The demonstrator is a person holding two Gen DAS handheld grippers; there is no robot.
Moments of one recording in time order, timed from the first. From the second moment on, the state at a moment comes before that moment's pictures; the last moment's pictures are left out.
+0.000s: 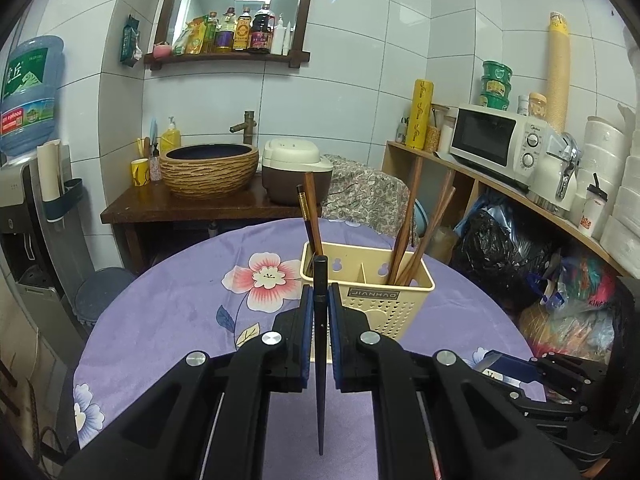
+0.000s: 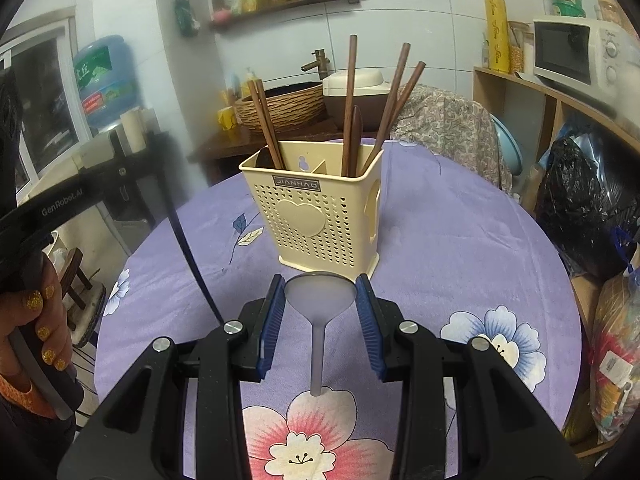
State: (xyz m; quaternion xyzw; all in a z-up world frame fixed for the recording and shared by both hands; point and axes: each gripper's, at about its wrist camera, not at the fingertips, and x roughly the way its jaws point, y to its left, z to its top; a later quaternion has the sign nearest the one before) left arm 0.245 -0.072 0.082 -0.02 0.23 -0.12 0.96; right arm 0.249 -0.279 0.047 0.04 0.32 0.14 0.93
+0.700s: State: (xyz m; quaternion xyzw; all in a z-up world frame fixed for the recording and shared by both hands) left arm 0.309 -0.092 0.219 -0.05 0.12 -0.14 0.98; right arm 0.333 -0.269 0.197 0.02 0.18 0.11 0.98
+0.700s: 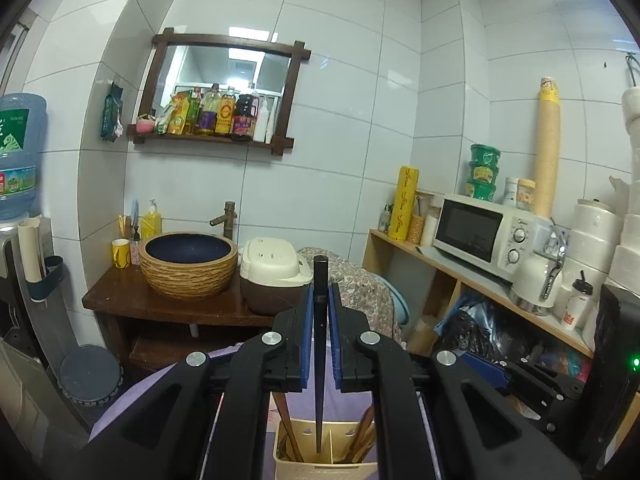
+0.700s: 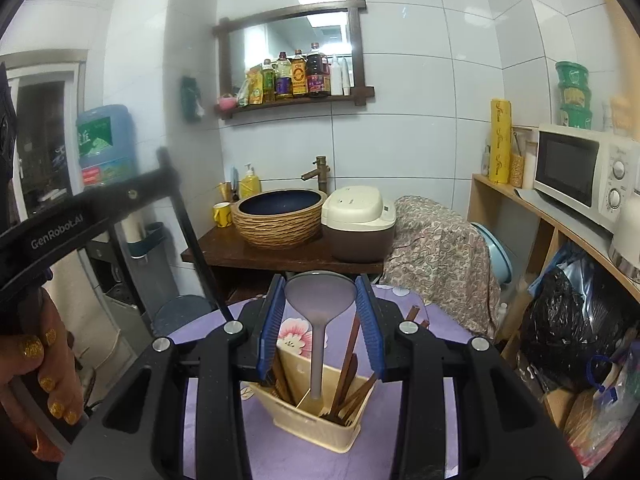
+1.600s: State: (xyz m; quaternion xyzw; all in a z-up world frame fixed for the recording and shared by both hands) left arm 0.345 -0.096 0.087 -0.04 0.22 -0.13 0.97; right arm 0.351 -0.265 0.062 0.01 0.23 0.08 0.97
